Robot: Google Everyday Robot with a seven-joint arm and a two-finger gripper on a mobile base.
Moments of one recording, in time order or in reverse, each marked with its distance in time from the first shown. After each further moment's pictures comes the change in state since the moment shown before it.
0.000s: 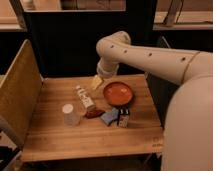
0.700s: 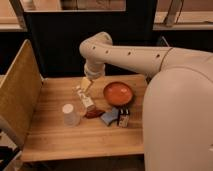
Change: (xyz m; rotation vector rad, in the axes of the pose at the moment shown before) arm -0.022 0.022 0.015 0.002 0.033 -0.061
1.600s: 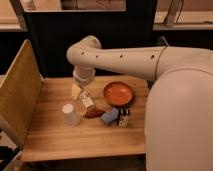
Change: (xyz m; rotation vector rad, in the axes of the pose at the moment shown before) arm -0.009 0.072 -0.005 -0.033 0.007 -0.141
